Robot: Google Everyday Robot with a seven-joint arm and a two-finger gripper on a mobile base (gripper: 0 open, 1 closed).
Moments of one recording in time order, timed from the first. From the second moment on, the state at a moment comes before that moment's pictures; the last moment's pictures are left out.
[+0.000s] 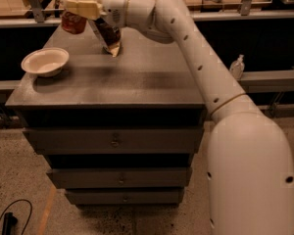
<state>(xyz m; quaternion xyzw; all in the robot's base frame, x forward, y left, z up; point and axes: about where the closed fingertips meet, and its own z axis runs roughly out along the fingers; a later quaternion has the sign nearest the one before) 0.750 0.181 1.046 -0.43 0.48 0.47 0.61</state>
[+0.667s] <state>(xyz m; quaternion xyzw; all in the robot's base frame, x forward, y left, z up) 0.717 0.262 1.031 -0.52 0.48 0.48 0.52</state>
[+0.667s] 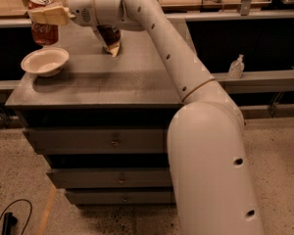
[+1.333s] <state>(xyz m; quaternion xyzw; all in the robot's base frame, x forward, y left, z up) 0.725 0.291 1.002 -0.50 0.55 0.44 0.50</state>
